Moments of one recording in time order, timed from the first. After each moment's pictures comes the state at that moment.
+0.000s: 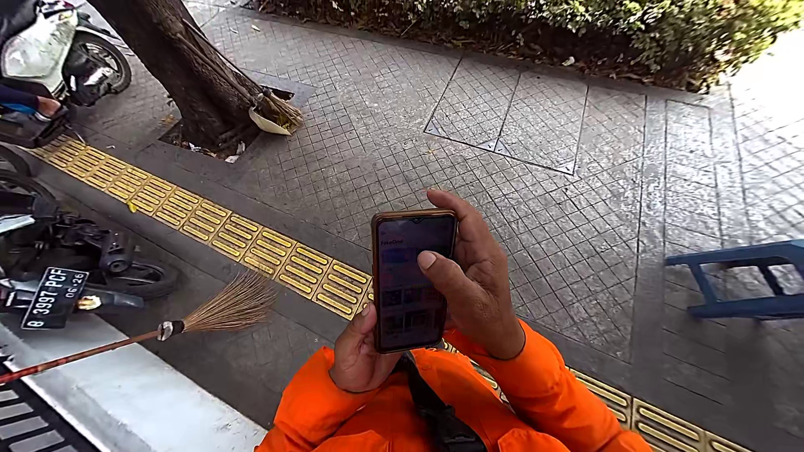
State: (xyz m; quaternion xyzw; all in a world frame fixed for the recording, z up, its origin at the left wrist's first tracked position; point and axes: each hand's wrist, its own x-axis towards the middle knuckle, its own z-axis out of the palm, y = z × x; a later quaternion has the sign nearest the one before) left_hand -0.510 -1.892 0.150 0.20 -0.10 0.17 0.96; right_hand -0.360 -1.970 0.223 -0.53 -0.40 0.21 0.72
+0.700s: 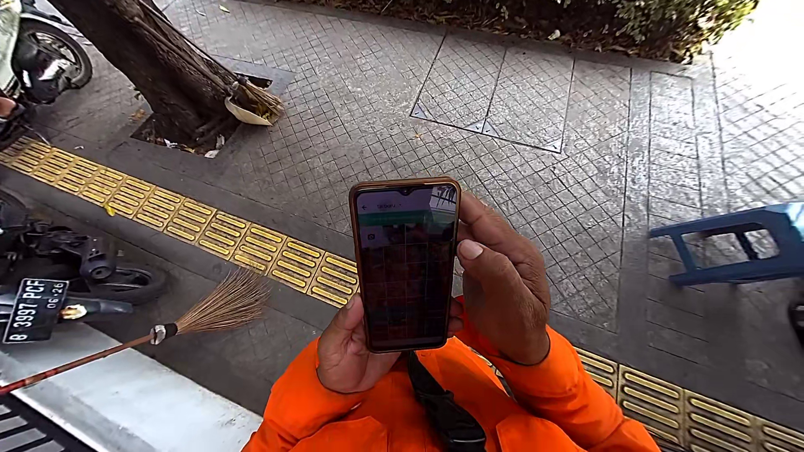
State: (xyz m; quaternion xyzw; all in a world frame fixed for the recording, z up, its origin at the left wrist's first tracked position) left_hand -0.500 -1.897 0.180 0.18 -0.14 0.10 0.97; right_hand -0.352 -1.999 0.231 -0.46 -0.44 0.18 0.75
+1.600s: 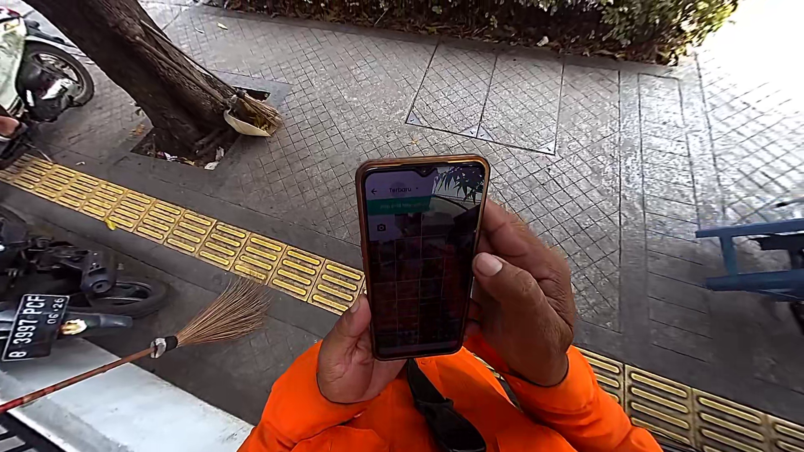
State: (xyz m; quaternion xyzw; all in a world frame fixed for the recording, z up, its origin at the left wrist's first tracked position) left_hand -0.498 -1.902 0.200 0.20 -0.14 0.12 0.96; right_hand -0.361 -2.015 0.245 -0.46 -0.42 0.16 0.76
